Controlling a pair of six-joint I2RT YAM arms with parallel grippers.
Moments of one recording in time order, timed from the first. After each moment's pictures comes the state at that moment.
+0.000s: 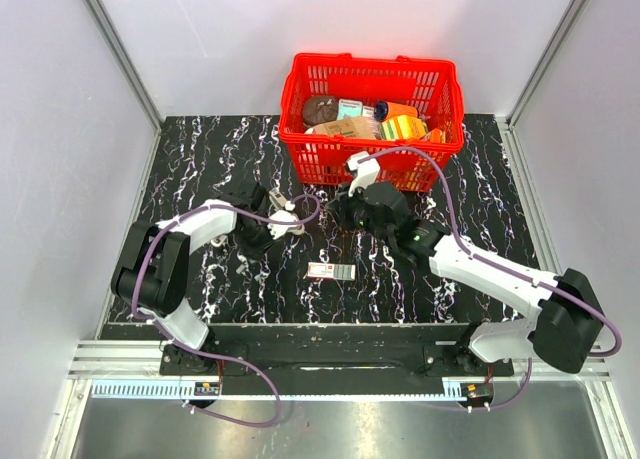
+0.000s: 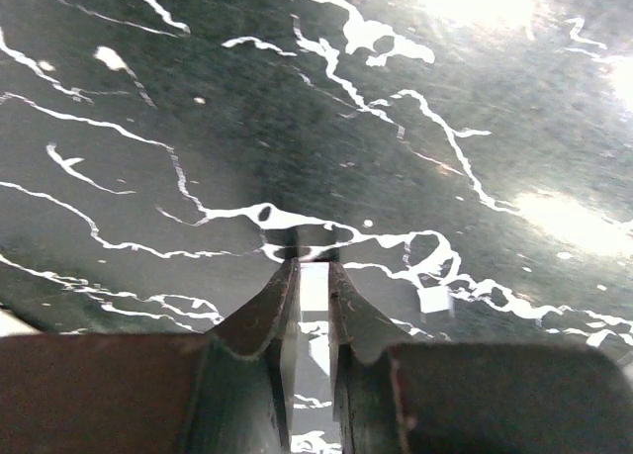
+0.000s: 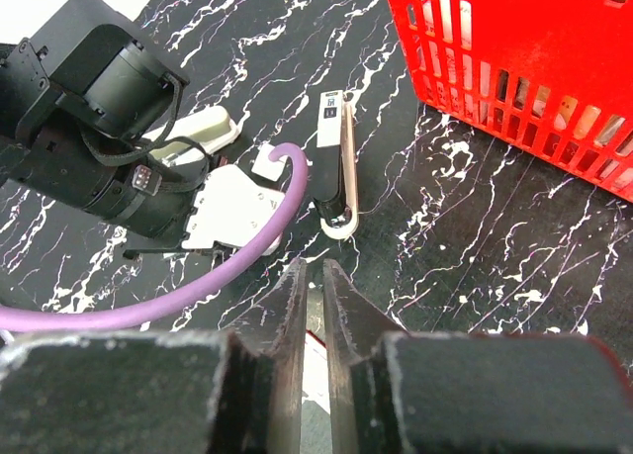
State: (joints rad) left arm -0.34 1.65 0.95 -0.67 0.24 0.76; right arm 0.85 1.32 0.97 0.05 0.15 0.33
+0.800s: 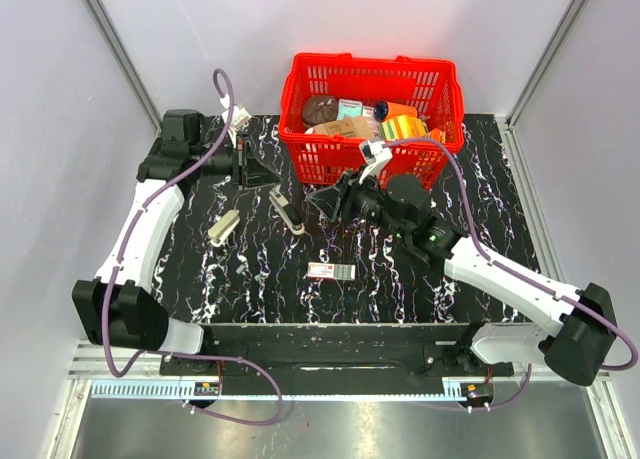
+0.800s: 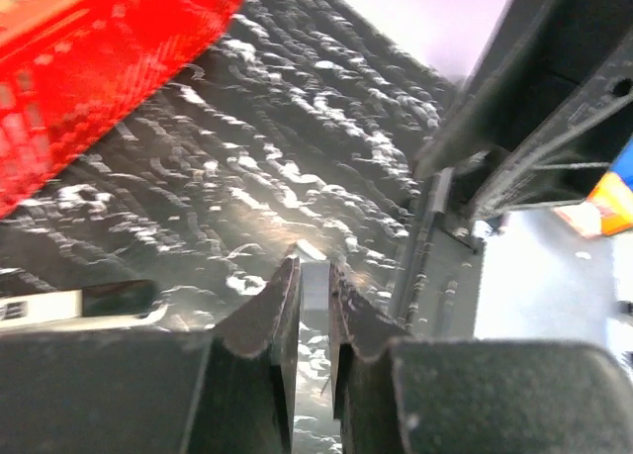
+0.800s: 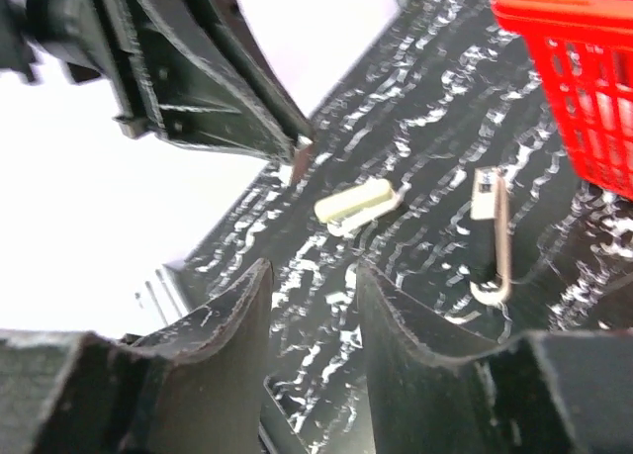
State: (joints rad) left arm -0.11 1.41 1.42 -0.70 1.08 0.18; right arm 0.85 1.23 1.00 0.14 -0.02 0.51
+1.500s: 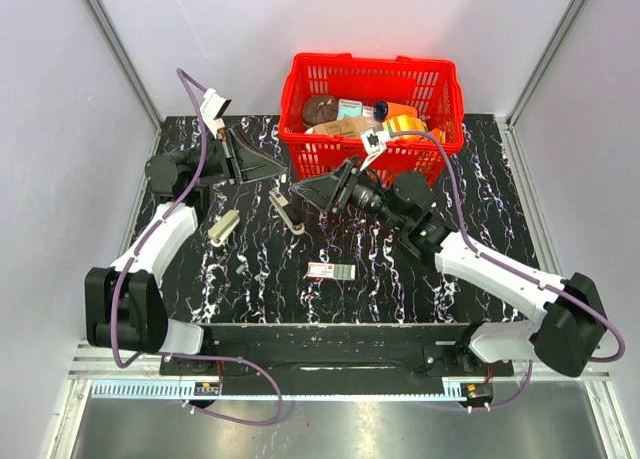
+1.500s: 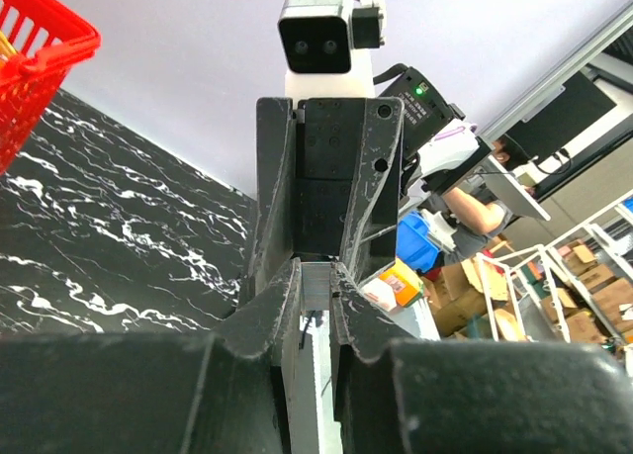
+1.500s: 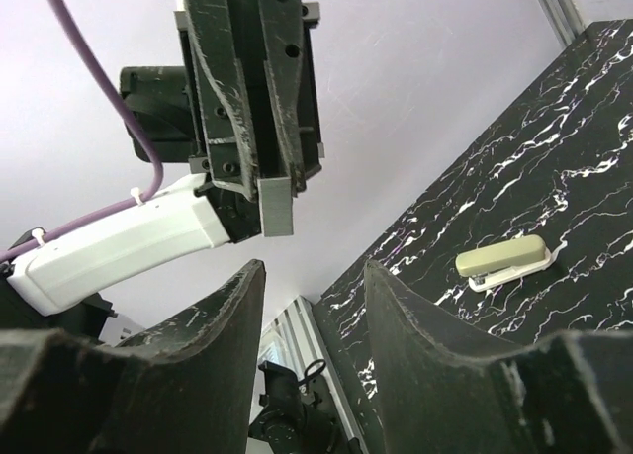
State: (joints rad) left arm -0.11 1.38 1.01 1.17 1.30 -1.46; right arm 0.81 1.29 0.99 0.50 -0.25 0.79
